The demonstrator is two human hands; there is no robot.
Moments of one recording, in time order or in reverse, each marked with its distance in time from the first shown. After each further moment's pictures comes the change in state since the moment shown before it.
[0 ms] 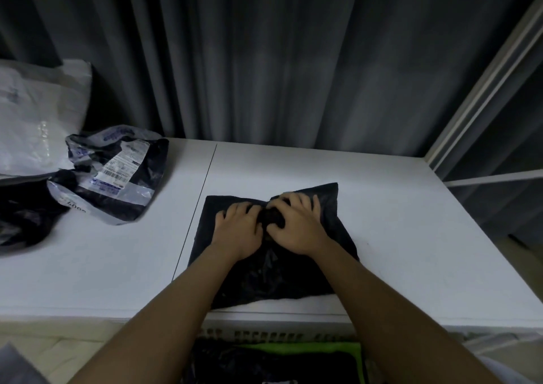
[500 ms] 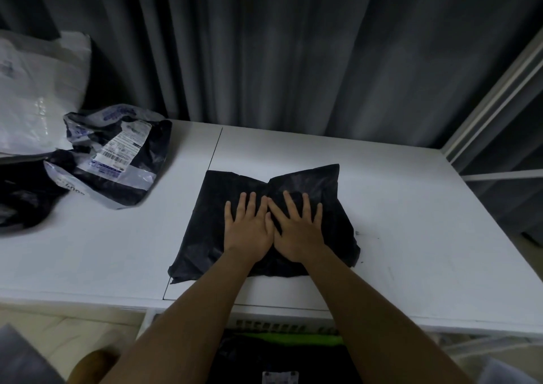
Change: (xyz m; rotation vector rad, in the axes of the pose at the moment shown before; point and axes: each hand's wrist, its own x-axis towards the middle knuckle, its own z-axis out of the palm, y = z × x) left_hand 0.007 0.005 0.046 0.037 0.008 -0.105; right_hand 0.003 0.010 0.052 -0.274 -0.187 0.096
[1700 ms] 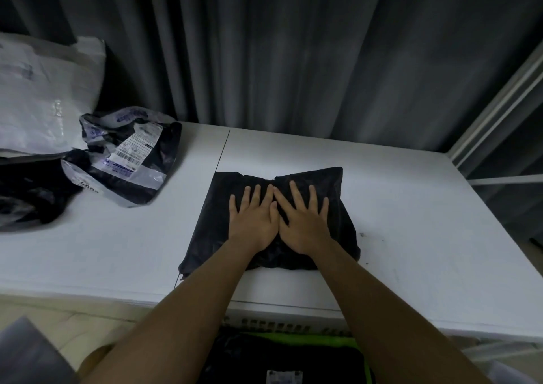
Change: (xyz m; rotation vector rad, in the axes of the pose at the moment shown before) left_hand 0.004 -0.003 -0.024 -0.146 -0.015 -0.005; right_hand 0.000 -0.005 -0.022 0.083 0.050 -0.004
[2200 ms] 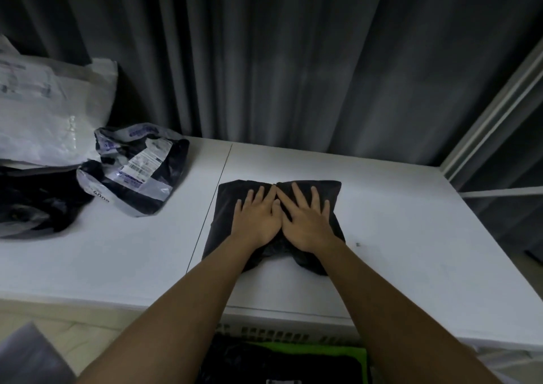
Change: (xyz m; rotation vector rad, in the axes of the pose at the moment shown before) left_hand -0.001 0.012 -0.034 -0.187 0.002 0.024; right_hand -0.005 -0.006 -0.038 0.101 -0.011 0.015
